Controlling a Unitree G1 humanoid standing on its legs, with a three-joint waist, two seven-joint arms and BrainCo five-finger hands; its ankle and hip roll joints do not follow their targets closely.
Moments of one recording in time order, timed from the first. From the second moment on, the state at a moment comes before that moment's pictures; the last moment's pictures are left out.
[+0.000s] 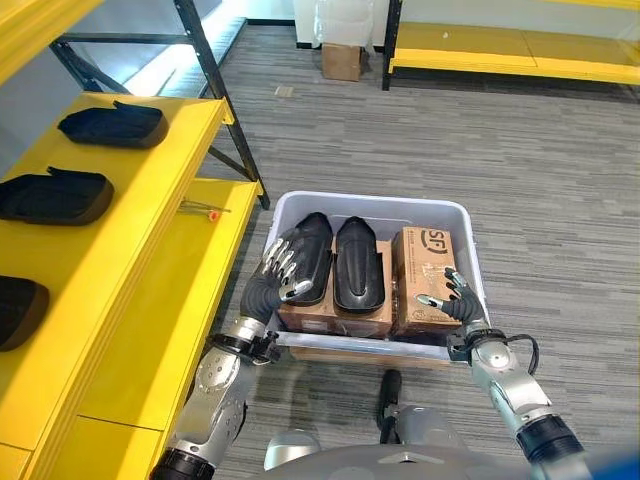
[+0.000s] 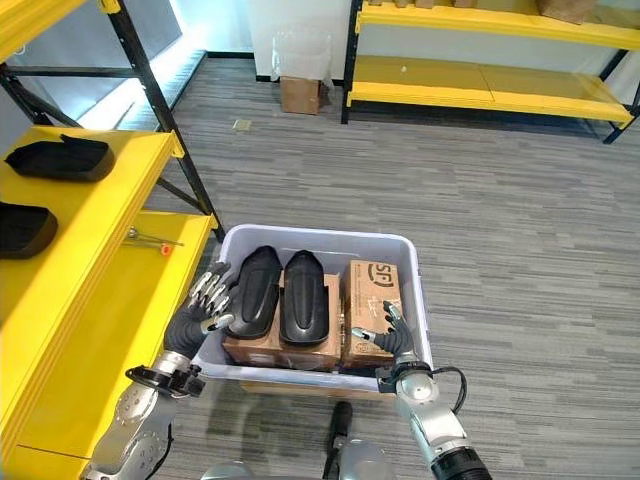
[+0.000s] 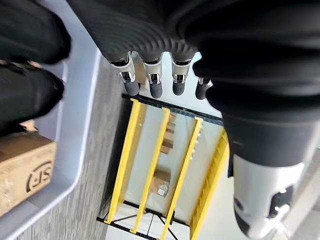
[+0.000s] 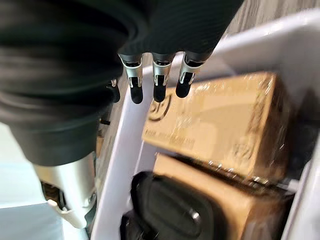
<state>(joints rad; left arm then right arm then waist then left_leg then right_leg) 0.15 0.36 -0.22 -0.09 -0.57 -0.27 -0.12 0.00 -0.33 0.27 0.27 0.21 0.12 -0.25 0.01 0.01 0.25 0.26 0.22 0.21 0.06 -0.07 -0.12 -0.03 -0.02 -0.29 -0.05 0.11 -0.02</state>
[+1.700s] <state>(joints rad) 0.13 0.41 -0.28 -0.08 -0.62 -0.25 -0.08 -0.03 -0.30 0.28 0.25 0.26 0.11 -0.34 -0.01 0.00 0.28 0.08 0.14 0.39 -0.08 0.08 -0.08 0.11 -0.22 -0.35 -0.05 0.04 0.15</state>
